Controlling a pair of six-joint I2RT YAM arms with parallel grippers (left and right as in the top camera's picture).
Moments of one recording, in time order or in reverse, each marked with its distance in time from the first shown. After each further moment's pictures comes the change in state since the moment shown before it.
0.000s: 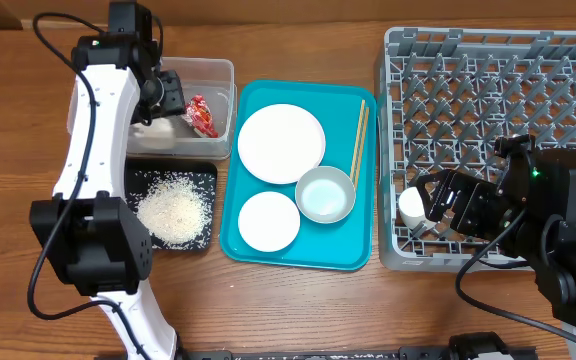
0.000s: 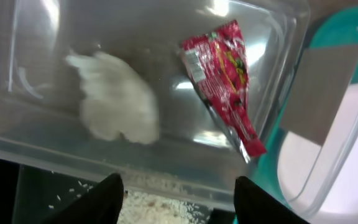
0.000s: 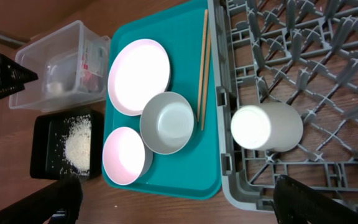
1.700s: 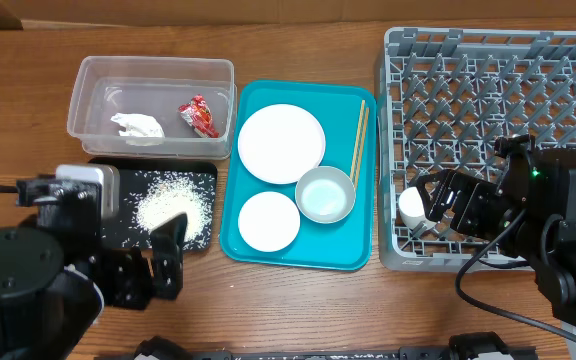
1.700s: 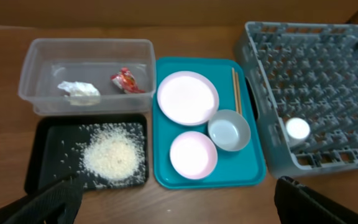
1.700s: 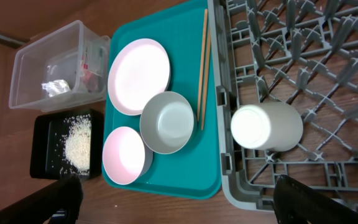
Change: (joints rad) left arm -0.510 -0.963 0.106 -0.417 -0.146 -0.138; right arm 0.000 0.000 0.000 -0.001 0.000 0.001
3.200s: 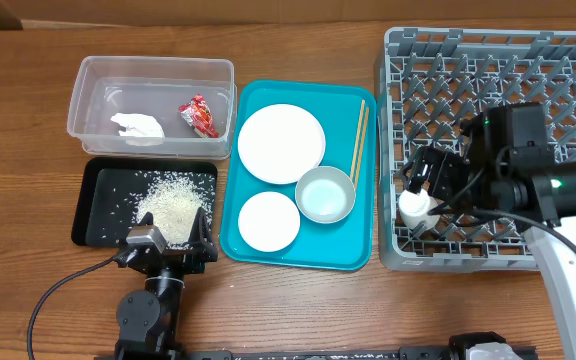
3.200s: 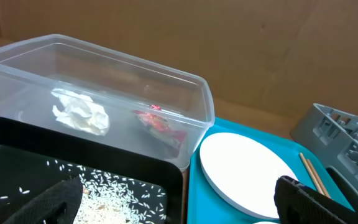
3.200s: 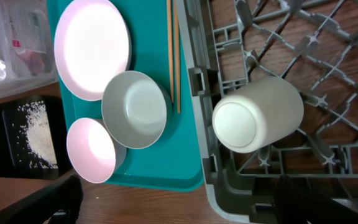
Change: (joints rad) left arm 0.374 -1.045 -2.029 1.561 0.090 0.013; right arm 0.000 0.300 0.000 0.000 0.000 0.000
